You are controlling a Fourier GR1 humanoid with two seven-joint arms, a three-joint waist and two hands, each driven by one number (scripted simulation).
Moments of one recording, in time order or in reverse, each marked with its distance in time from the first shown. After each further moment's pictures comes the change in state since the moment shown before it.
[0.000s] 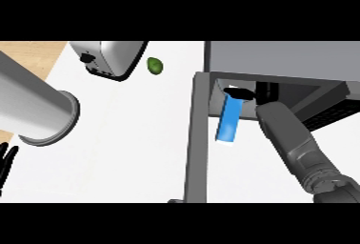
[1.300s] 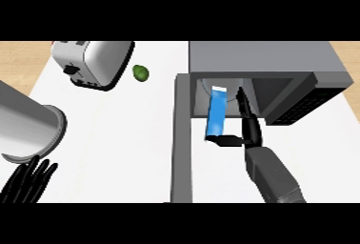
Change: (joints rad) left arm 0.142 -0.076 -0.181 -0.119 -0.027 -0.142 0.016; right arm 0.372 0.149 -0.025 -0.235 -0.156 0.557 -0.249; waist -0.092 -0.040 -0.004
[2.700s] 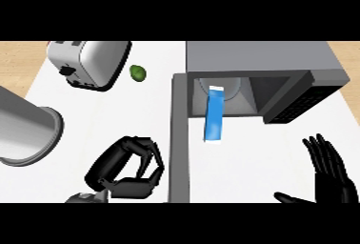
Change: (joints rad) left arm -0.445 -0.014 -0.490 0.272 -0.412 0.307 0.056; right arm 0.856 -0.184 0.084 -1.176 -0.241 0.265 0.307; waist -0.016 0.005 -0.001
